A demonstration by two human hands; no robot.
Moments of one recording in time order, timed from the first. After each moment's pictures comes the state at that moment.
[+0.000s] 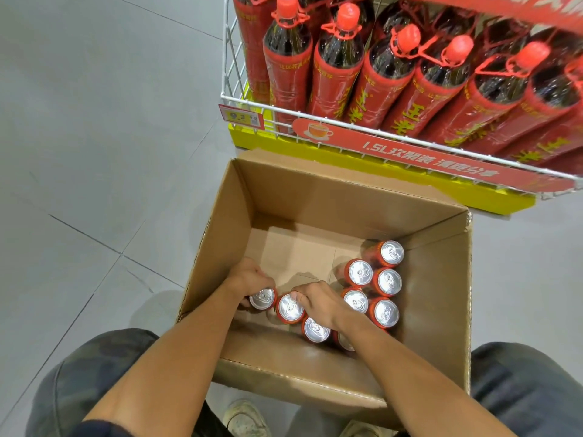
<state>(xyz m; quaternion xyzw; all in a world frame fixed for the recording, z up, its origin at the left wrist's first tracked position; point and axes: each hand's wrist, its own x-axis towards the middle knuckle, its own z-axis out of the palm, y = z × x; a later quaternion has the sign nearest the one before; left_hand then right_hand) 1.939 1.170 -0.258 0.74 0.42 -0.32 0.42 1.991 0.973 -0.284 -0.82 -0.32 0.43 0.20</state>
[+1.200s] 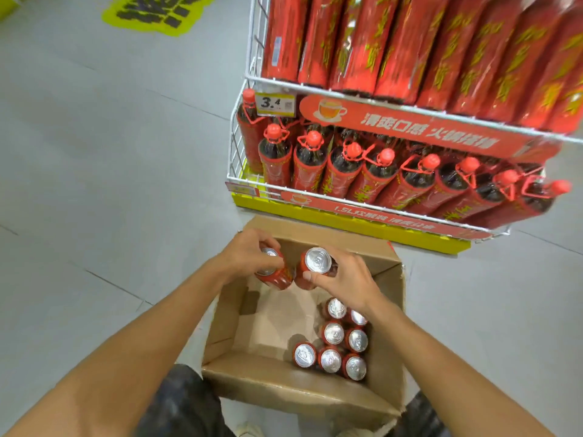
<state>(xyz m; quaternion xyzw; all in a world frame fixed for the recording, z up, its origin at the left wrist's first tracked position) 2.021 1.205 -0.011 0.82 0.24 -0.19 0.49 2.081 0.968 -0.041 -0.87 -0.23 0.23 0.37</state>
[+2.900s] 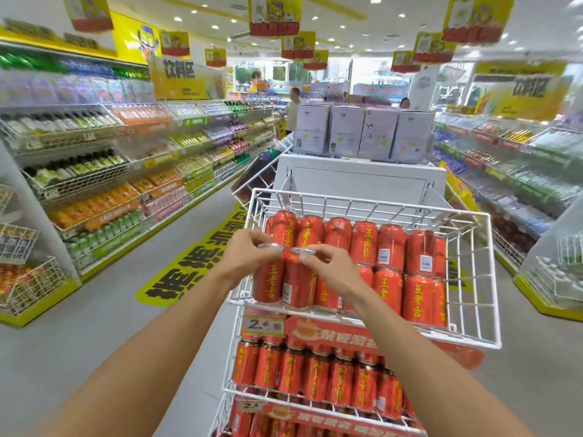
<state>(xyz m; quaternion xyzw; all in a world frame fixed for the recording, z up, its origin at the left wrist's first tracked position) 2.360 1.240 0.802 0.83 0.11 0.21 0.51 2.426 1.032 0.789 -0.78 -0.29 0.04 0.55</state>
